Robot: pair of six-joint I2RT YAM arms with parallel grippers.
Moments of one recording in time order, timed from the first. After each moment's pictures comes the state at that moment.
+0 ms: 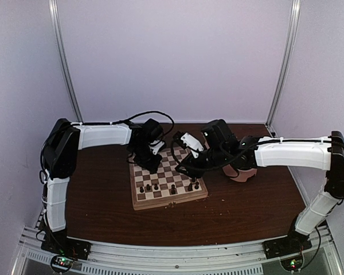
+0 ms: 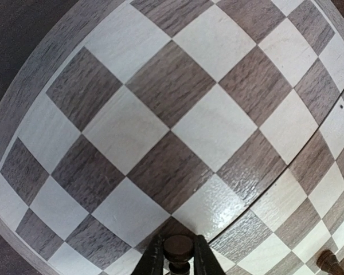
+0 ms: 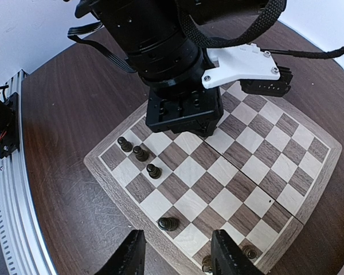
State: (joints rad) left arm -0.71 2.13 1.65 -0.77 0.04 -0.16; right arm 0.89 1.61 1.17 -0.21 -0.18 0.03
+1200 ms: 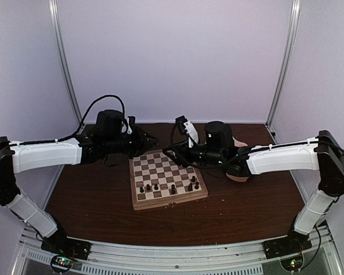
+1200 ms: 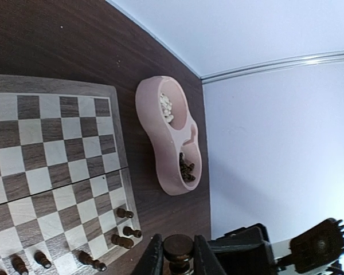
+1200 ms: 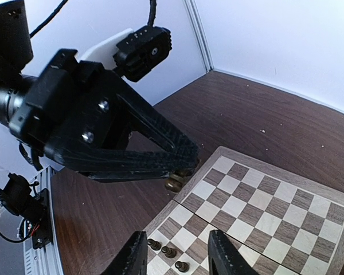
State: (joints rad) left arm -0.71 1.50 1.02 0.08 0.21 -1.13; right arm 0.90 1.67 1.07 0.37 -0.18 0.30
